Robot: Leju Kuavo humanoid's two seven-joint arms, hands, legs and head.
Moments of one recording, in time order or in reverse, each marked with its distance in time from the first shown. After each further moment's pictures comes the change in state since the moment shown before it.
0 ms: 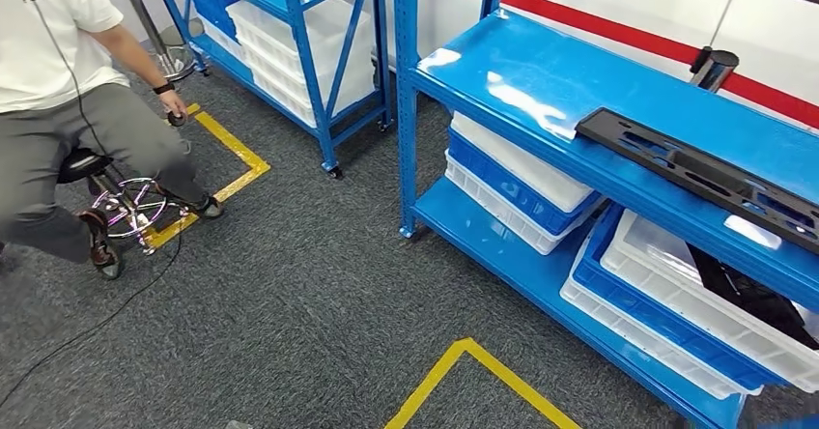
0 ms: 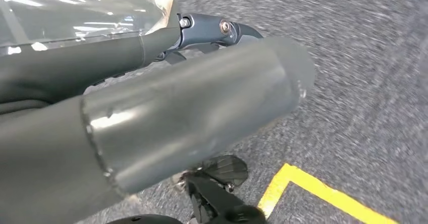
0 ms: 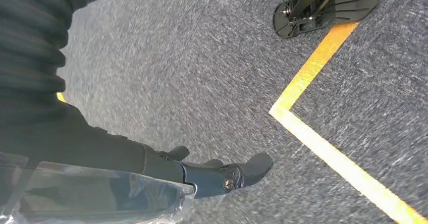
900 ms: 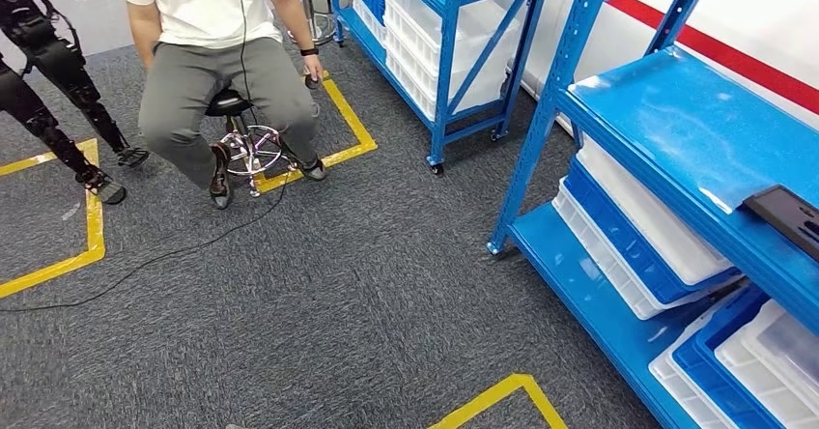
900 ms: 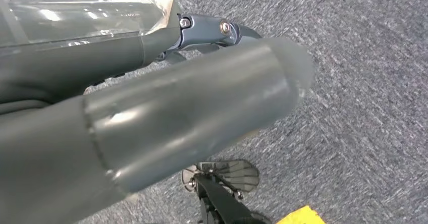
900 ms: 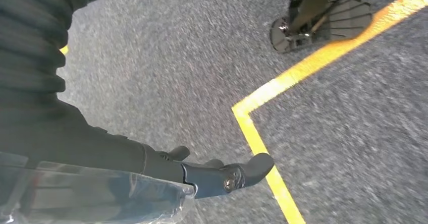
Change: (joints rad) left arm 0.007 0.002 0.001 0.000 0.019 0.020 0.016; right arm -0.001 0.027 0.006 0.001 0.020 -0.002 -0.023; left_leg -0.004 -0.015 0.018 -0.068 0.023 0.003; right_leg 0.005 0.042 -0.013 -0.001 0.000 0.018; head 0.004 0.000
